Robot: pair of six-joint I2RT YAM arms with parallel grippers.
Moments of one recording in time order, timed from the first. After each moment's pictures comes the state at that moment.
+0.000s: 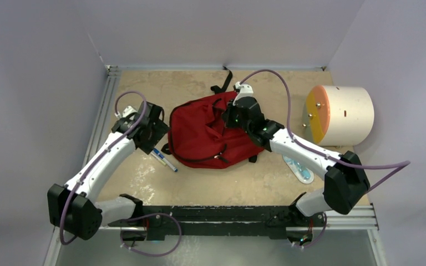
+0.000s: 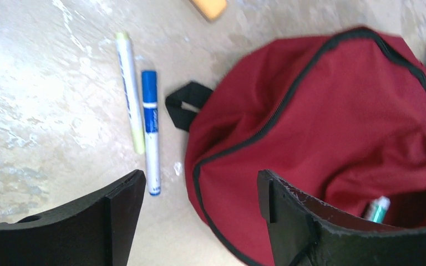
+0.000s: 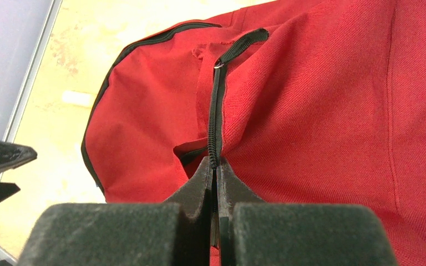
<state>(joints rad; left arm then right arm) -0.39 1.17 1.03 -0.92 -0.33 -1.25 0.71 1.44 1.04 -0.05 0.17 0.51</state>
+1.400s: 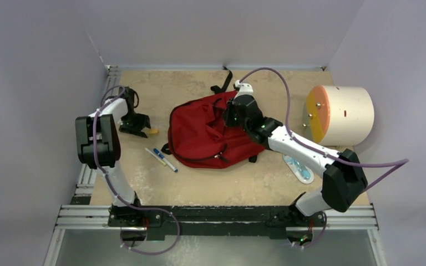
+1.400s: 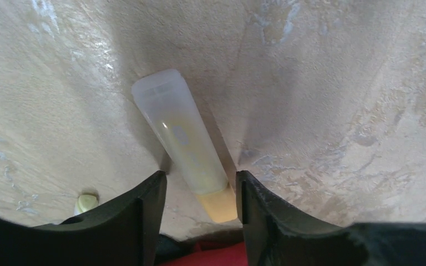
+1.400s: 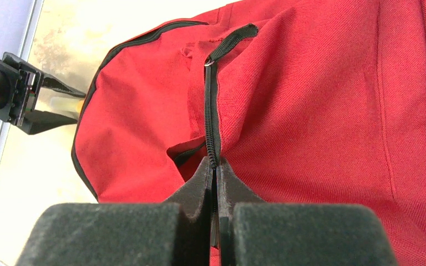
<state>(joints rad) 0.12 1.89 1.29 -0.78 -0.02 -1.25 0.71 1.46 1.09 -0.13 0.22 0.53</state>
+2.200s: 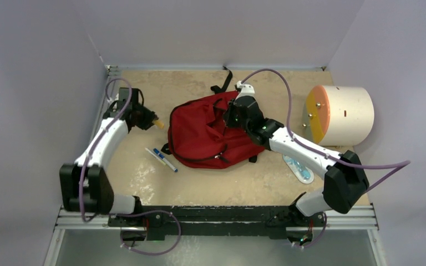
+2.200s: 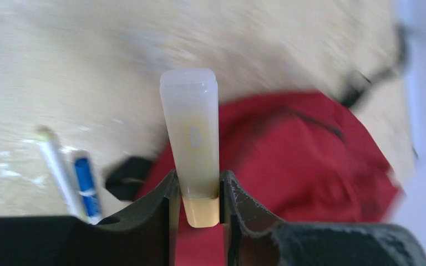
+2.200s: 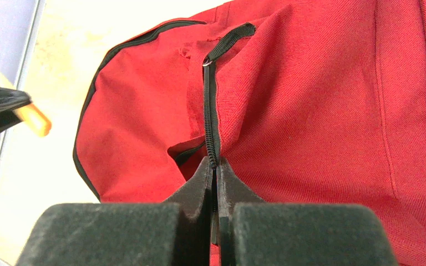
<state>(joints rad) -0.01 1.48 1.09 -0.62 -0.03 -1.05 0.71 1.46 1.08 -0.12 0.22 0.55</state>
